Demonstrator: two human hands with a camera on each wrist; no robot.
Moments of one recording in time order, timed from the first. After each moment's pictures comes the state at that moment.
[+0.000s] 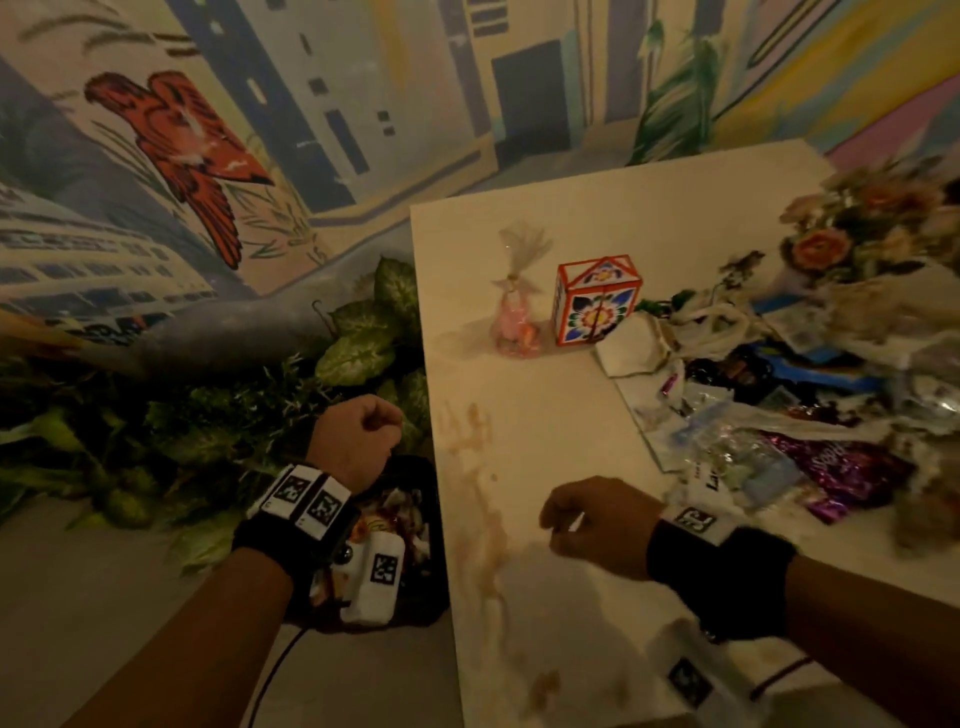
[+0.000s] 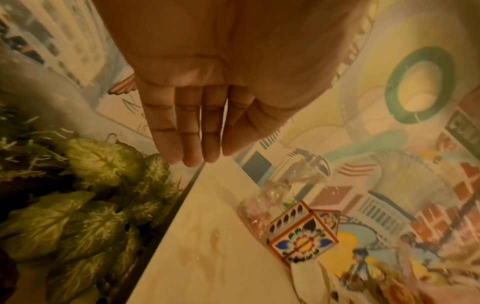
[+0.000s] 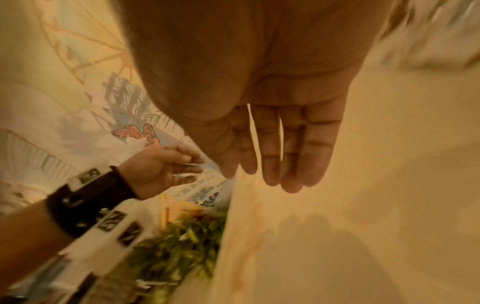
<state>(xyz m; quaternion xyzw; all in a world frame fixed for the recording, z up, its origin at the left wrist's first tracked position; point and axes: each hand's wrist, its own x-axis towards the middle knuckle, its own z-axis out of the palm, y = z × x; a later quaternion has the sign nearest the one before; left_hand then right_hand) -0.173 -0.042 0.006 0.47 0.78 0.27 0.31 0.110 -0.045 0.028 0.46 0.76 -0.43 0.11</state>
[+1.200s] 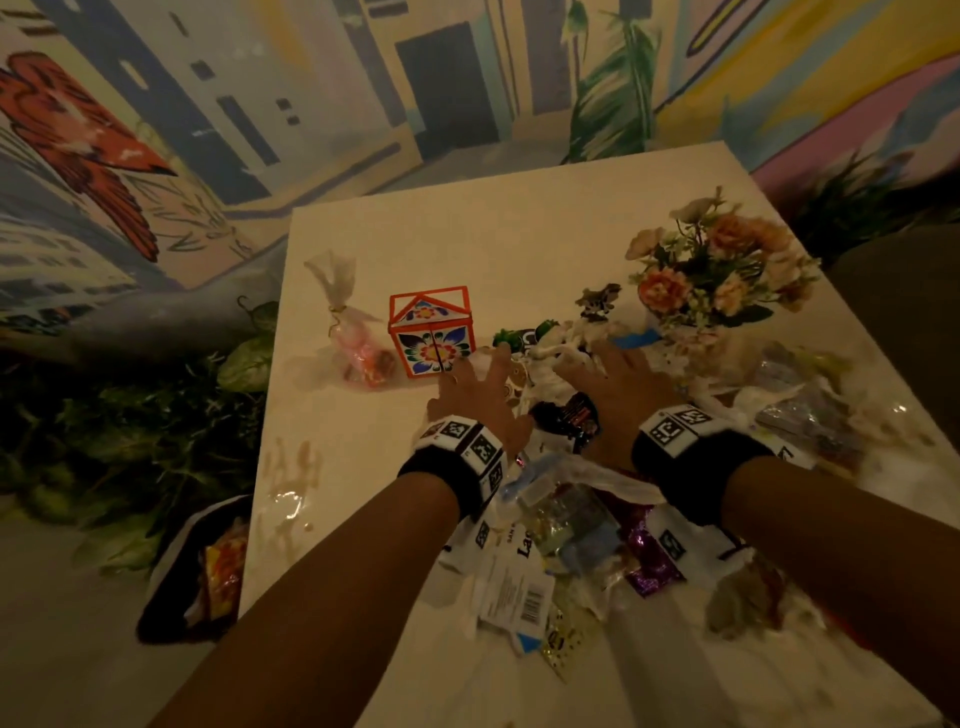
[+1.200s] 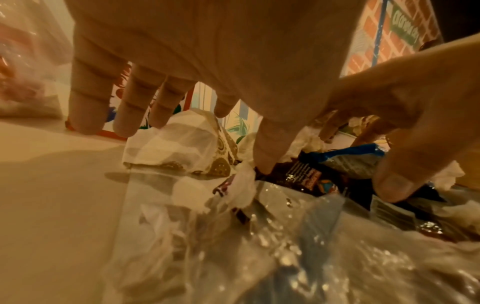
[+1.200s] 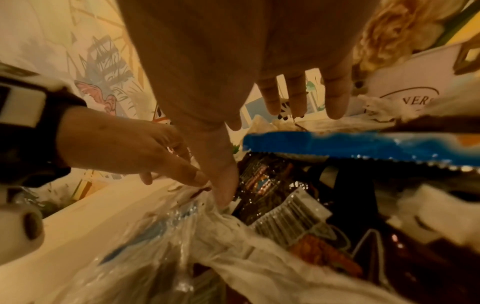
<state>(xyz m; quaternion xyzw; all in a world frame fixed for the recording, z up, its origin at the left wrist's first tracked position) 0.135 0.116 -0.018 0.59 0.78 -0.02 0.21 0.302 0.143 0.021 0.52 0.82 -0.14 0.18</state>
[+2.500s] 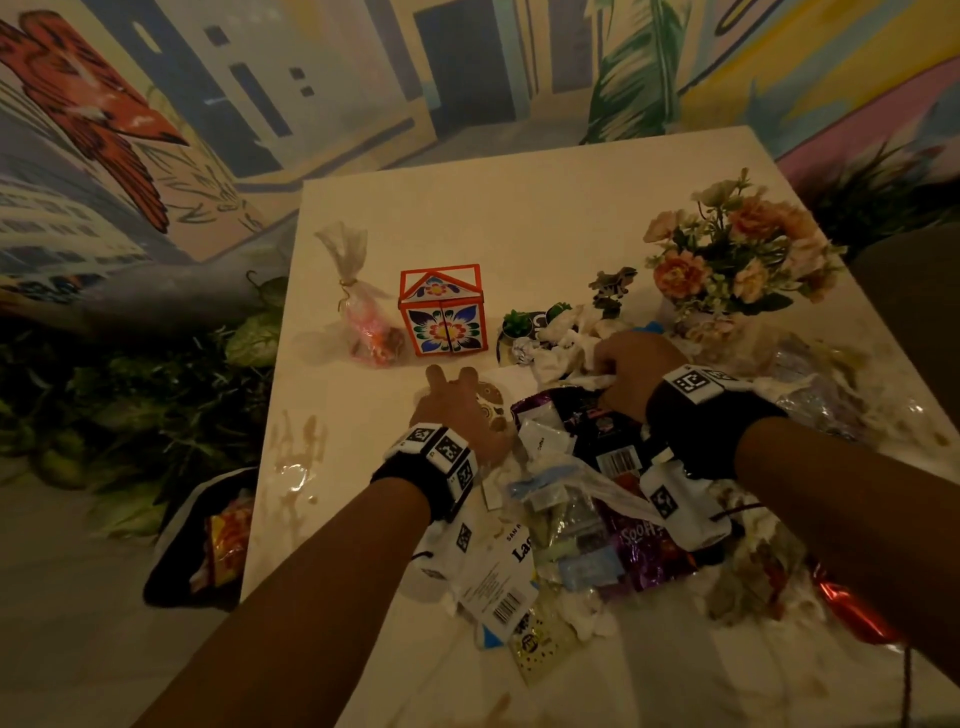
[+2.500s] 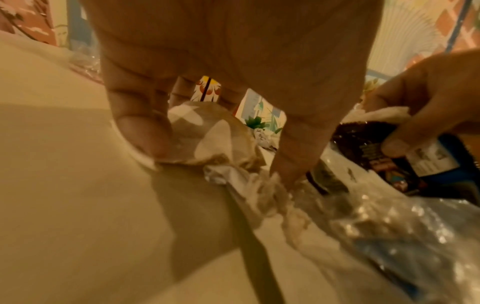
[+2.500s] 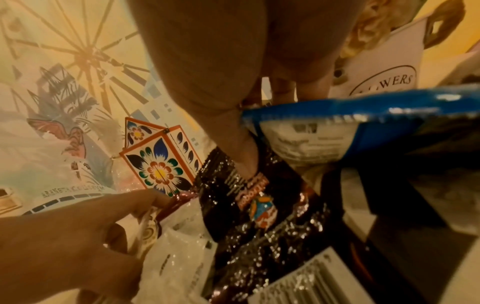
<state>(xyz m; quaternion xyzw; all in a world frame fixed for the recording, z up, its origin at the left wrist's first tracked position) 0.107 0.093 -0.037 0.53 0.80 -0.01 0.28 0.297 0.168 0.030 0.54 0.80 -0.23 0.14</state>
